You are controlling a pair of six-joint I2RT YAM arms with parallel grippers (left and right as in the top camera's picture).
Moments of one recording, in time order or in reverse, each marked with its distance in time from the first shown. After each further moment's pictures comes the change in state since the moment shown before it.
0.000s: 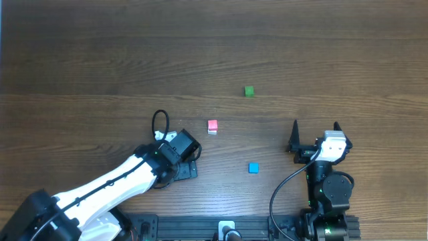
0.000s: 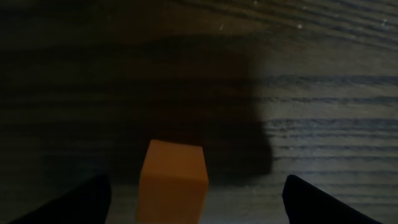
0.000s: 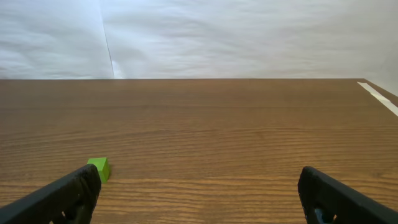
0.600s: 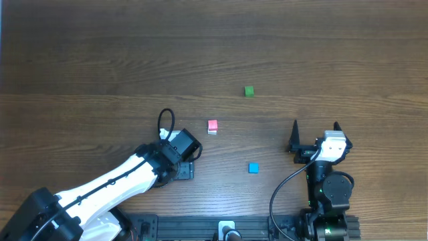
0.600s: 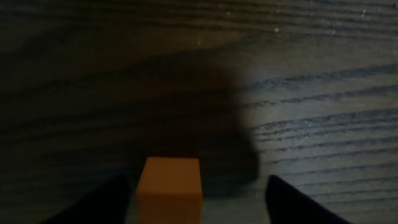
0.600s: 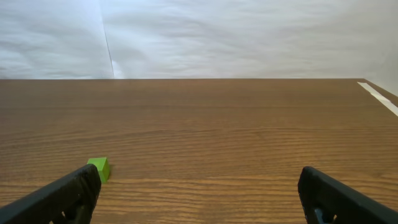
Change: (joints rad) left arm 0.000 0.007 0.000 0.019 -0.026 0.142; right arm 0.000 0.000 0.000 0.000 0.000 0.000
